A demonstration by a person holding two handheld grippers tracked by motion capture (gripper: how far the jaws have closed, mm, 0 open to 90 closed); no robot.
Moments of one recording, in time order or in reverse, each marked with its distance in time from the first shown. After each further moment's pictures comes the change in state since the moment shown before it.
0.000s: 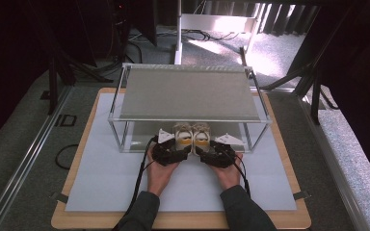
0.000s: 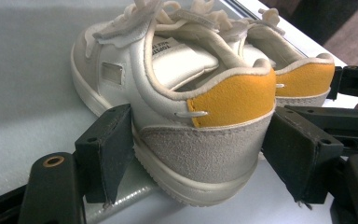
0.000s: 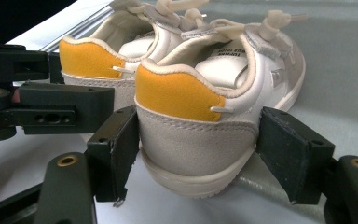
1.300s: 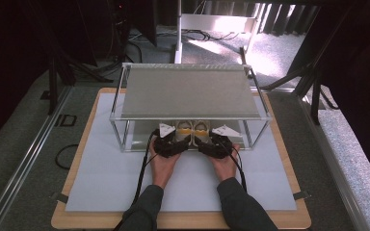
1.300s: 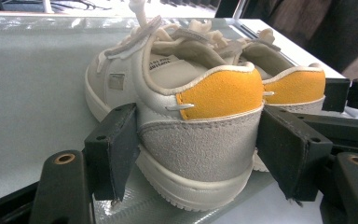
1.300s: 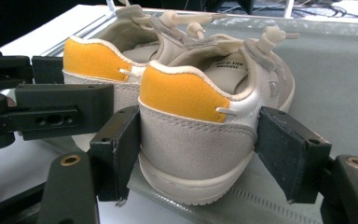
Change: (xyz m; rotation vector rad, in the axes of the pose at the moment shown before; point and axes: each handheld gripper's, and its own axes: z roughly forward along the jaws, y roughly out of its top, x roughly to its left) left arm 0.005 0.013 0.017 -0.085 0.079 -0.006; right arm -0.005 0.019 0.021 -0.044 -0.063 -0.027
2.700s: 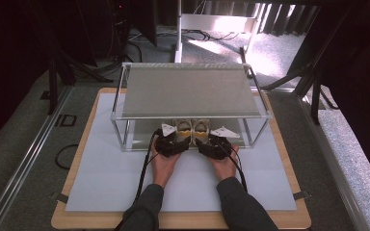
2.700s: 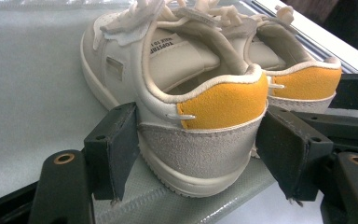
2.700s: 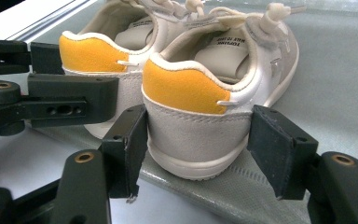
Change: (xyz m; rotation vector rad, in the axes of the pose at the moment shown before) left arm 0.005 -0.006 0.013 0.062 0.015 0.006; right arm -0.003 -0.009 0.008 0.050 -0.028 -0.012
